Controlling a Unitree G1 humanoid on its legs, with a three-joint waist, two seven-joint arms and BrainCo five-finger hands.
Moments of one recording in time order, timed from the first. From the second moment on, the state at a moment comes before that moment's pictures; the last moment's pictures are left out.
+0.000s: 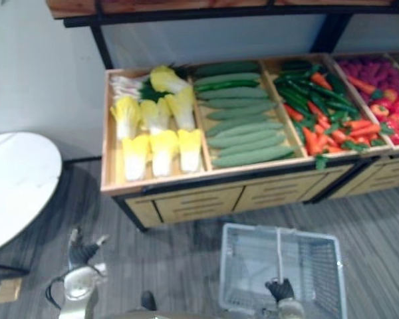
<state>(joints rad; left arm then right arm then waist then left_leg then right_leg) 0.16 0.00 0.25 0.40 0.11 -0.19 0.39 0.09 -0.16 -0.38 1.01 -0.30 -0.18 -0.04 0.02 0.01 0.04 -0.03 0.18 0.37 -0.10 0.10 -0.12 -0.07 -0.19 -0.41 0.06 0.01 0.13</state>
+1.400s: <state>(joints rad) -0.43 0.20 0.41 0.57 0.18 -0.04 0.69 -0.02 -0.19 -0.14 0.88 -0.31 -0.22 -0.06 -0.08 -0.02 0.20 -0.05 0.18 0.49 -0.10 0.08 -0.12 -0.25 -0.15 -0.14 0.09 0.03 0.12</state>
